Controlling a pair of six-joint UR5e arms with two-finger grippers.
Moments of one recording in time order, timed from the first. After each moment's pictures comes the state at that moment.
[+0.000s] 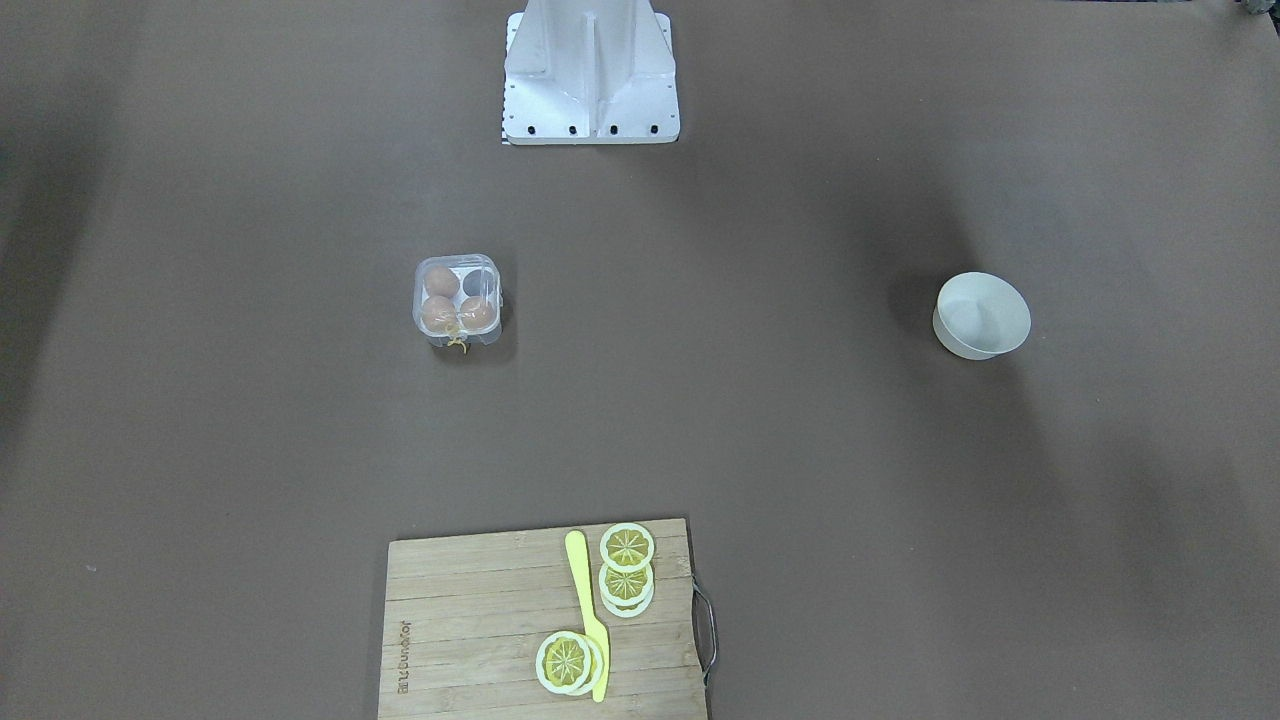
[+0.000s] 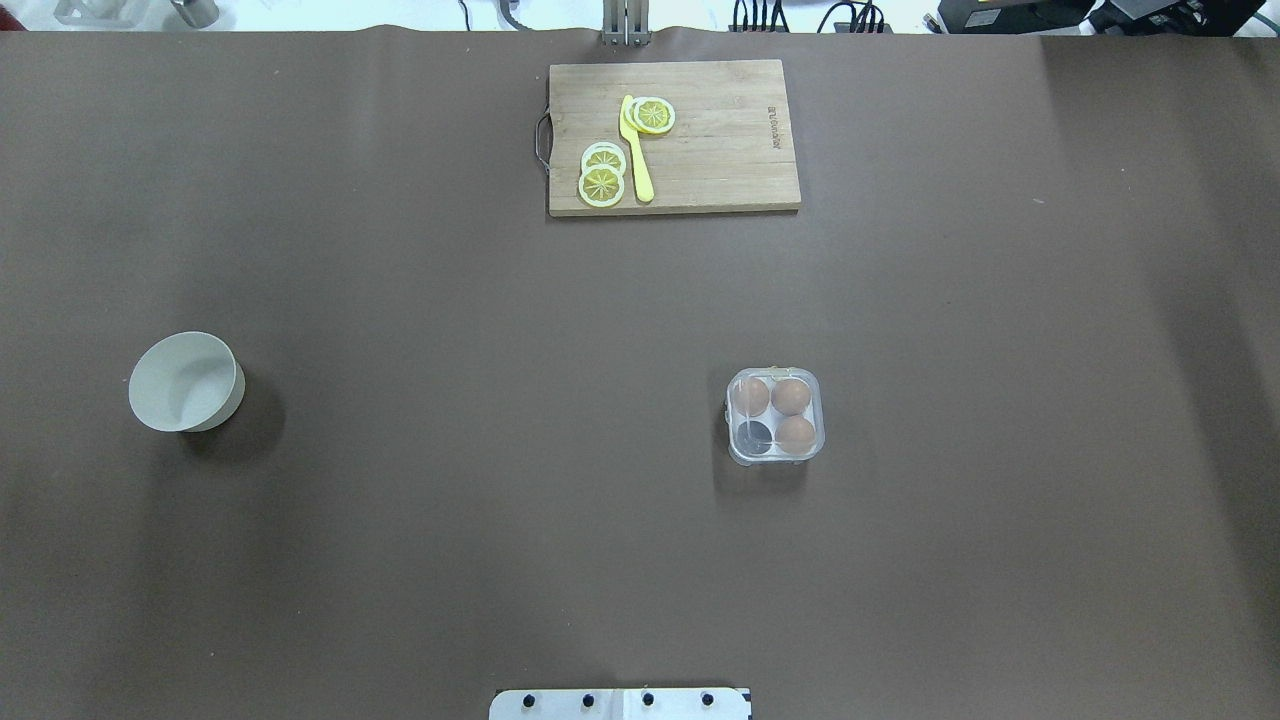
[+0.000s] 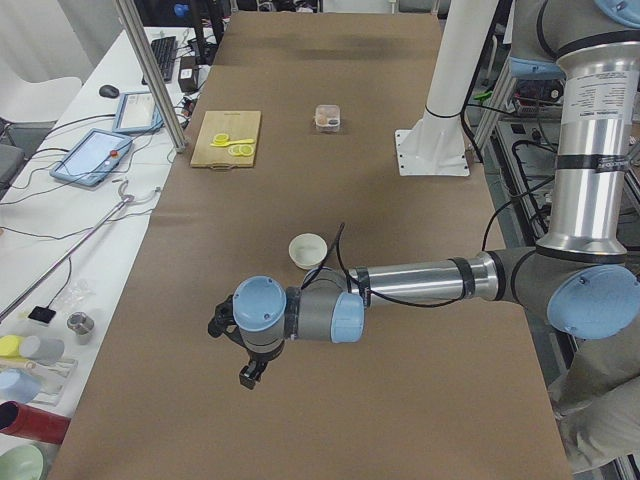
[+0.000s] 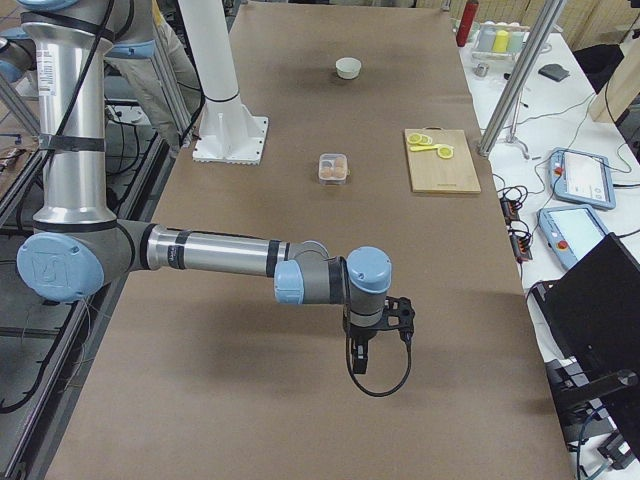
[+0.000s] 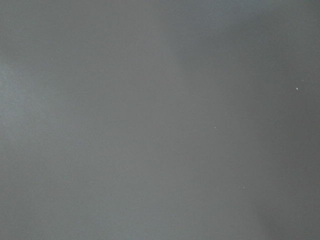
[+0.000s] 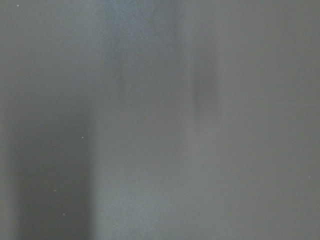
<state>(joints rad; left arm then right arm) -1.66 -1.58 -1.46 -1.74 -2.40 0.45 1.54 -1.61 1.56 -1.47 2.24 0.06</state>
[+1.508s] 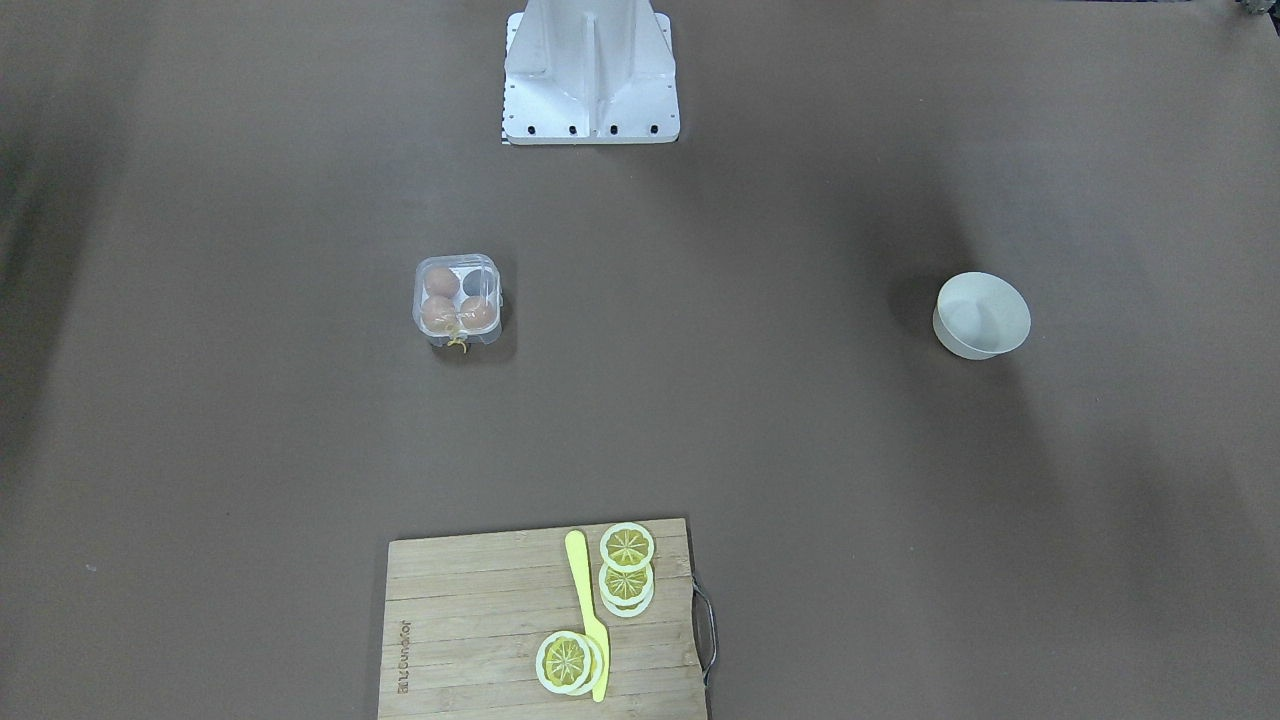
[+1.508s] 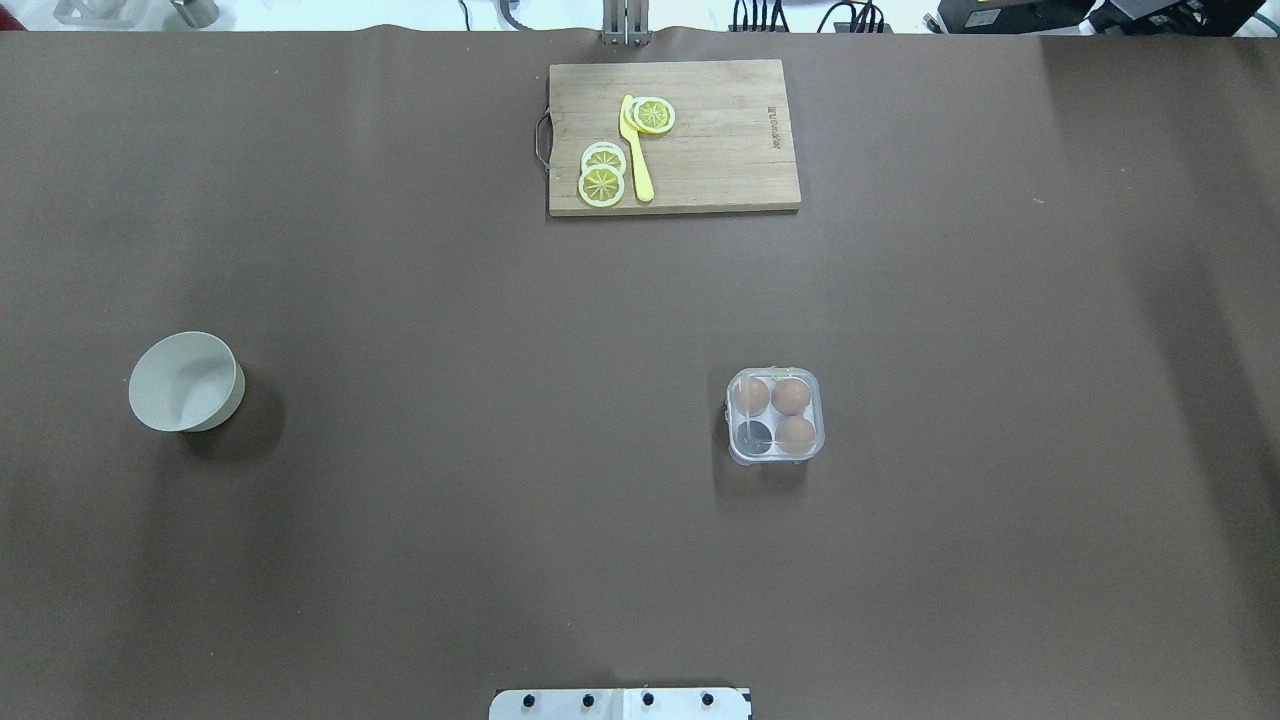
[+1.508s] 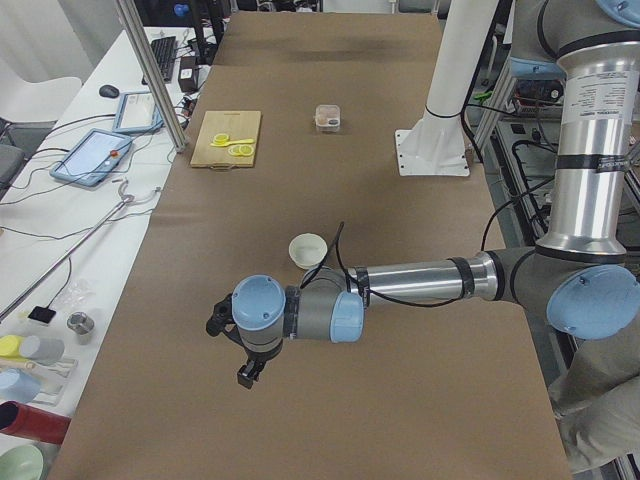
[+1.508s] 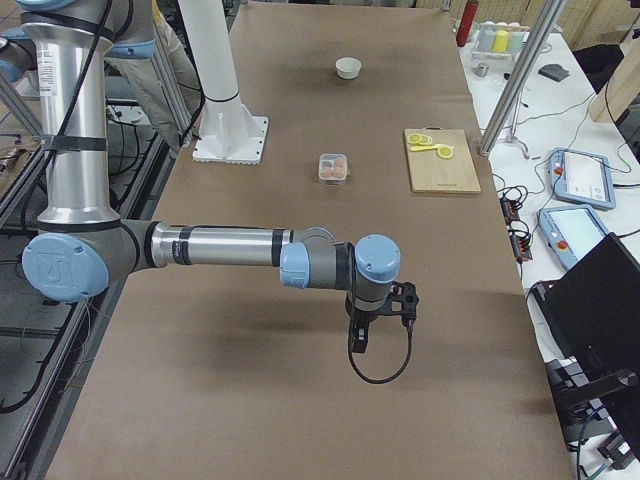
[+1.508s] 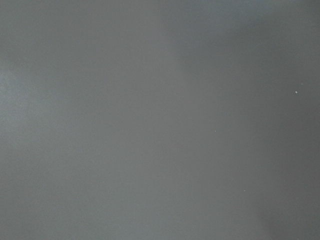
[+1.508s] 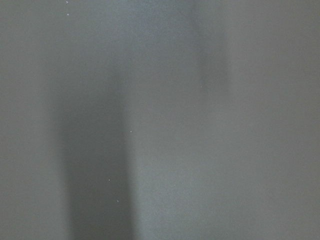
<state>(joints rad) -1.67 -1.58 -1.46 -1.74 -2.40 0.46 1.56 -1.59 1.61 -1.59 2.34 0.06</state>
